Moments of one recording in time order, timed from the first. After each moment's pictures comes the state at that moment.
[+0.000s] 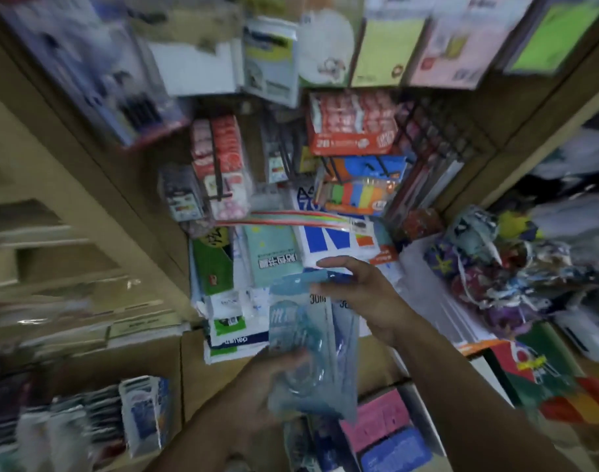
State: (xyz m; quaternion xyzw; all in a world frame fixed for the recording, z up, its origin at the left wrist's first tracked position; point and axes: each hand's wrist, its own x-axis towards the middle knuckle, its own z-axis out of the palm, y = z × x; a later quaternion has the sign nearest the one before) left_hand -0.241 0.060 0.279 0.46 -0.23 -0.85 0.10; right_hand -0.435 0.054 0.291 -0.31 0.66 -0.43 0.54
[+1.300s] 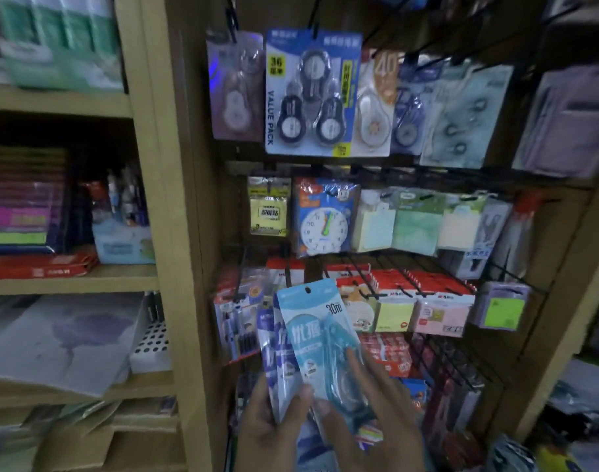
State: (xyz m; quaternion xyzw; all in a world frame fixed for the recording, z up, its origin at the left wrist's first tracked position) left_hand -0.224 0.011 0.484 0.31 -0.46 -0.58 0.60; right_hand -0.337 0.056 0.494 -0.57 0.60 -0.57 -0.04
